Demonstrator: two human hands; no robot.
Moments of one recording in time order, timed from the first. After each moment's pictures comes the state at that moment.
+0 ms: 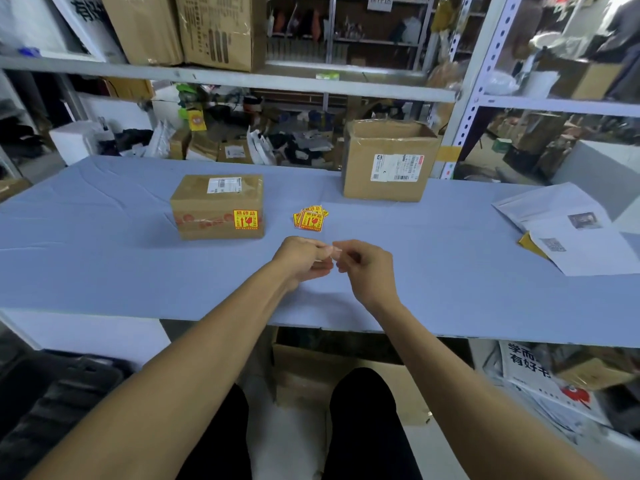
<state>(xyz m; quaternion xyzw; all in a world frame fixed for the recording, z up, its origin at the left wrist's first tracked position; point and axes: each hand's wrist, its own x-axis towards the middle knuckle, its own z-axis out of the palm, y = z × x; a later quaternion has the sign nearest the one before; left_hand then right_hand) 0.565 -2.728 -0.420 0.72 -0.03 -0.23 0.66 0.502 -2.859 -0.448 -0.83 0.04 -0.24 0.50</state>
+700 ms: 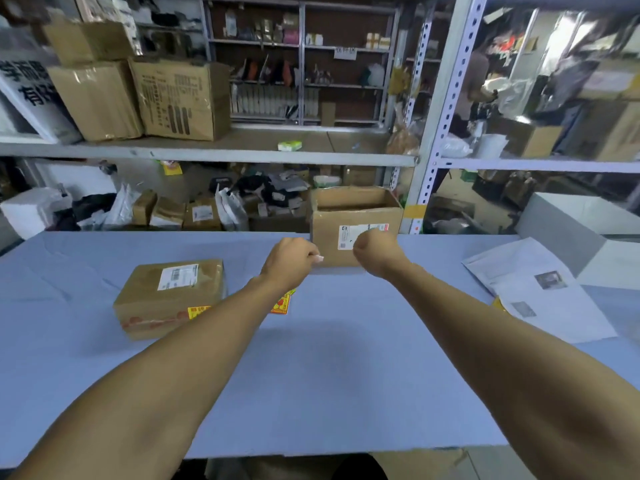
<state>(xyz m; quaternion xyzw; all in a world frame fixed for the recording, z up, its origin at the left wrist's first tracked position) 0.693 -2.813 -0.335 0.93 -0.28 0.04 0.25 0.632 -2.988 -0.307 -0.96 0.16 -0.08 0.23</state>
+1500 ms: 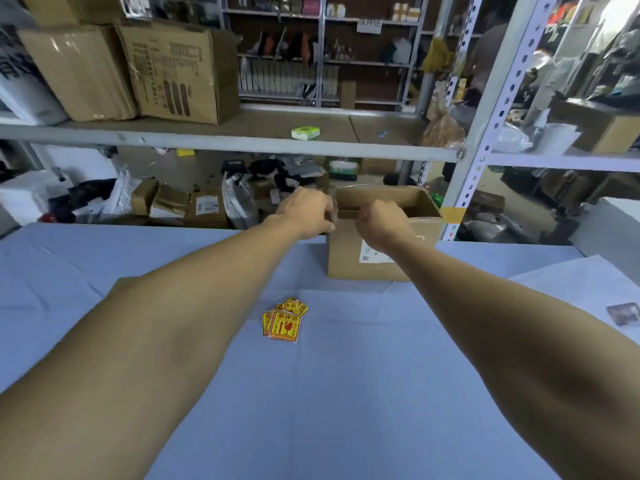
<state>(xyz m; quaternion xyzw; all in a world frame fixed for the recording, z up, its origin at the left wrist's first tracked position) 0.830 -2.854 -0.290 0.95 -0.29 0.03 0.12 0.768 -3.011 -0.307 -0.98 0.10 -0.14 0.10</state>
